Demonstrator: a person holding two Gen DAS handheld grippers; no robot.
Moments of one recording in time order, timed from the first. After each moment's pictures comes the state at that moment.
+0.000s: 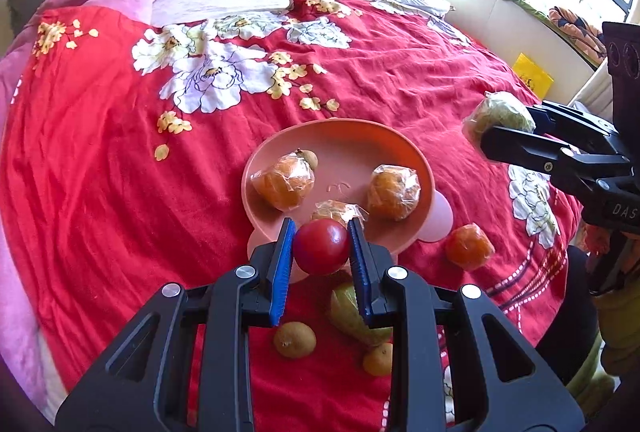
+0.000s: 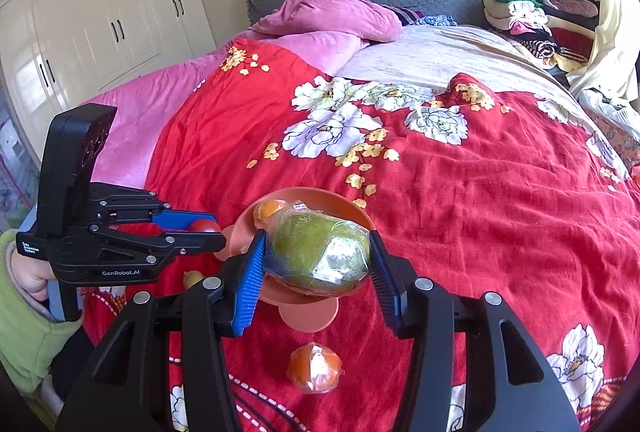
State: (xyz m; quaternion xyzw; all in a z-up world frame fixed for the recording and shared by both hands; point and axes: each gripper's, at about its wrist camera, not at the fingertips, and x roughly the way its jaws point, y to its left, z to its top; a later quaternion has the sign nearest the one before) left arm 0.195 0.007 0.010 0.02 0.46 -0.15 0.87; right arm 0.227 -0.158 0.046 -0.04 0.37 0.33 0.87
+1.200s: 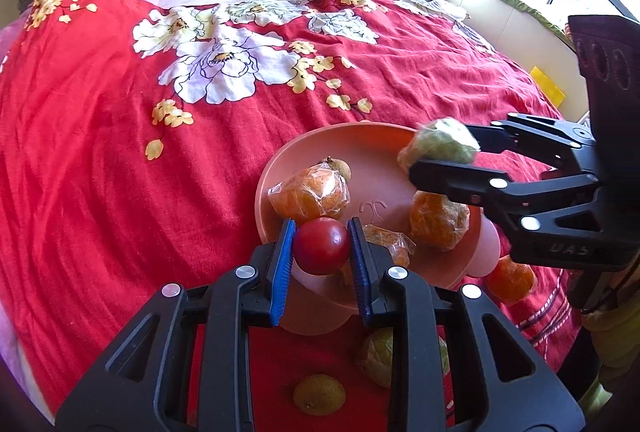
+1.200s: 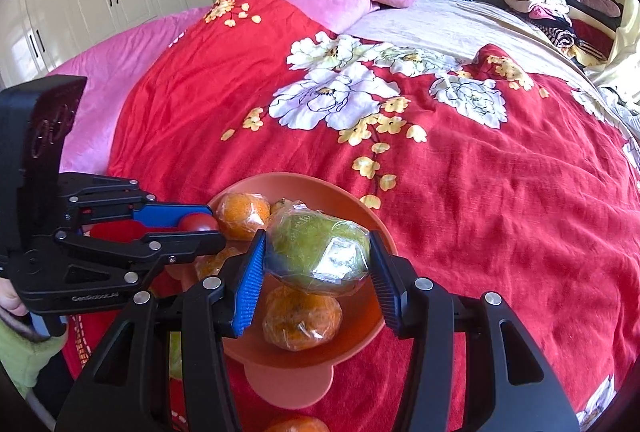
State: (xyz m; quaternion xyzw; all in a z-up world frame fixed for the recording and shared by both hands) left arm 0.226 0.017 -0.019 -0.01 0.46 -0.14 0.88; right arm 0.287 -0.106 -0.009 -0.09 0.42 0.33 0.84
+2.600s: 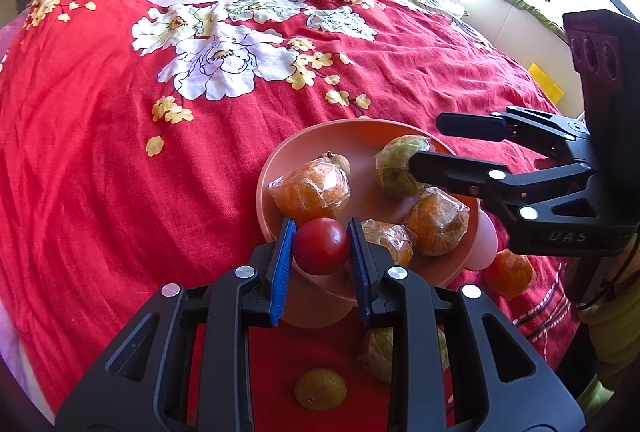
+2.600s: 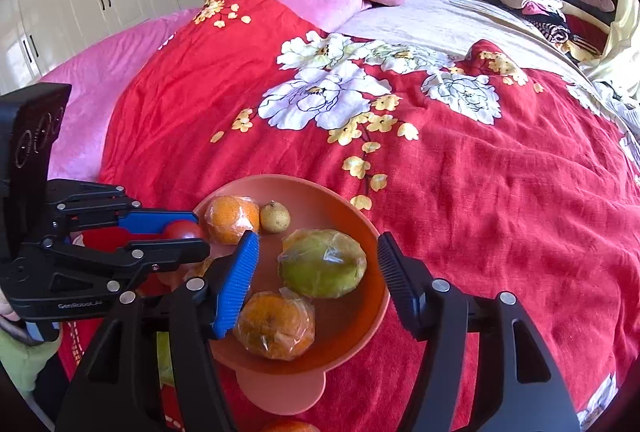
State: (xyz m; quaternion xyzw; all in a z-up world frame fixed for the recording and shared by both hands) left arm 0.225 0.017 -0.019 -0.01 0.46 -0.14 0.87; right arm 0.289 -0.112 -0.010 -0.07 0.42 0.32 0.85
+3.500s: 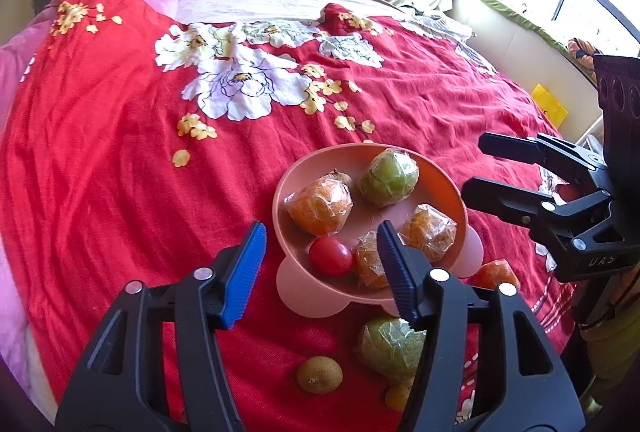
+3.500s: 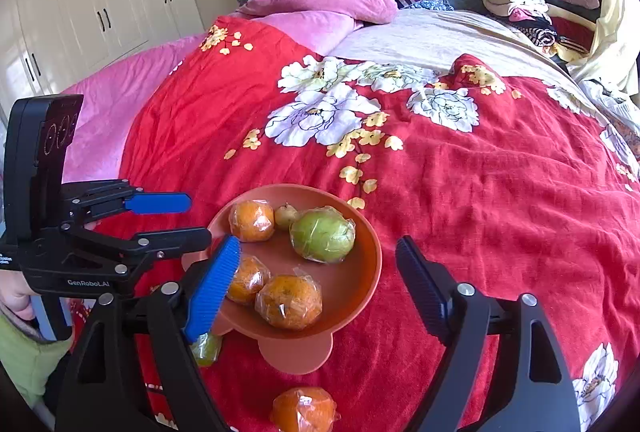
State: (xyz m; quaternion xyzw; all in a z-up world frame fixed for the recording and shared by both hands) left arm 0.211 0.027 0.003 -0.02 0.44 -0.12 0.89; right arm 0.264 -0.133 0.015 -0.05 0.39 0.31 0.86
